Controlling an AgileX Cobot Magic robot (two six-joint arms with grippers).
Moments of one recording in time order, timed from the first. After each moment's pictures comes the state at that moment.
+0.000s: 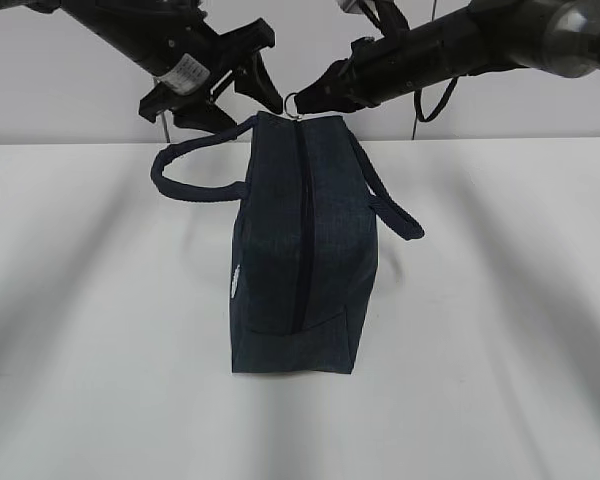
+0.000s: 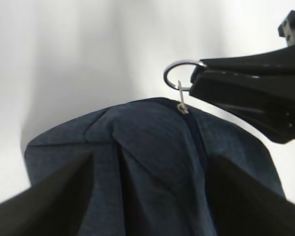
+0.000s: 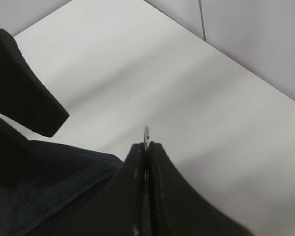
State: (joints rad) left arm -0.31 2.13 -1.97 -0.56 0.96 -0.04; right arm 0.14 2.38 -2.13 1.08 0.99 -1.24
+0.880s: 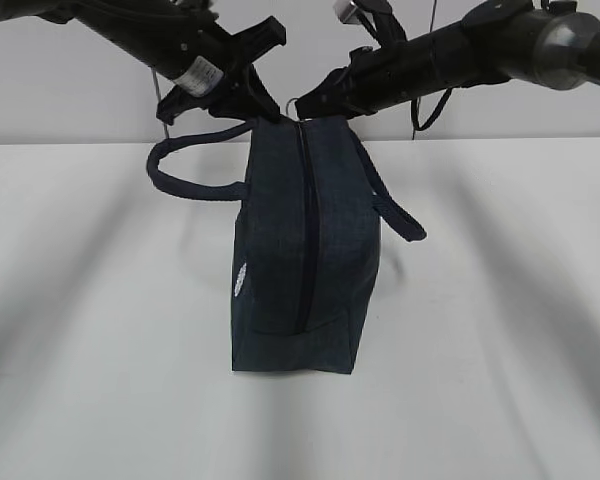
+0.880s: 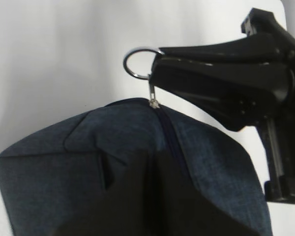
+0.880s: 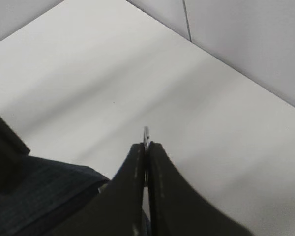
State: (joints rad) left arm -0.32 2.15 -1.97 -0.64 0.93 0.01; right arm 0.14 2.41 -2.13 1.10 0.93 -1.25
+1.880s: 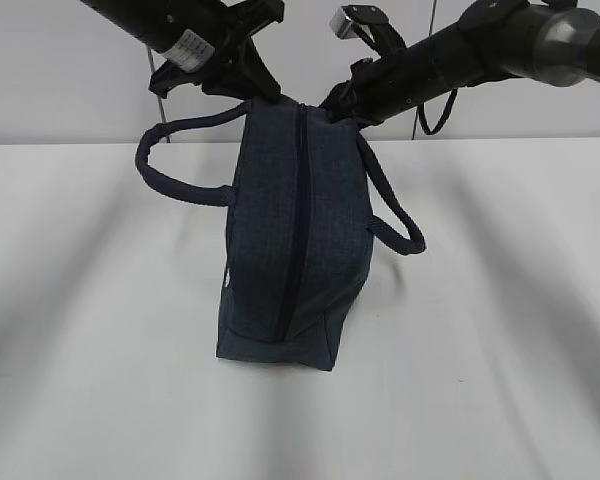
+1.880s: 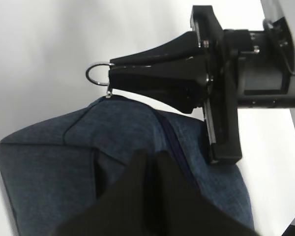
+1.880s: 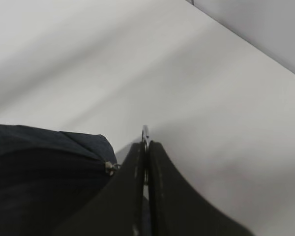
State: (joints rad) left arm -0.33 2.08 -1.97 -0.64 0.99 0.10; right arm 0.14 2.41 -2.14 0.94 0.97 -1.19
